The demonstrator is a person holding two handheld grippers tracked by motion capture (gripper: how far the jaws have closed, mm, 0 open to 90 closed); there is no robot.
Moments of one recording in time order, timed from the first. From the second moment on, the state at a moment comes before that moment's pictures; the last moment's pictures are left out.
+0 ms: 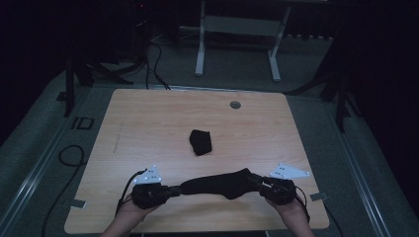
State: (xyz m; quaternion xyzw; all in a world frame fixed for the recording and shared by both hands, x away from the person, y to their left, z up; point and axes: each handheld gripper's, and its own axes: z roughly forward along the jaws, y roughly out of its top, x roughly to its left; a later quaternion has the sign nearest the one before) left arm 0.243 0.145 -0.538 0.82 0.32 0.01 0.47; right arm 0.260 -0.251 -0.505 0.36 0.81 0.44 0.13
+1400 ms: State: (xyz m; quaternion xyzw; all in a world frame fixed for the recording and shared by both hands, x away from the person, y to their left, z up) left arm 0.269 0.099 -0.563 0.86 0.32 0.02 0.39; right arm 0.280 -0.248 -0.546 0.35 0.86 0.36 0.12
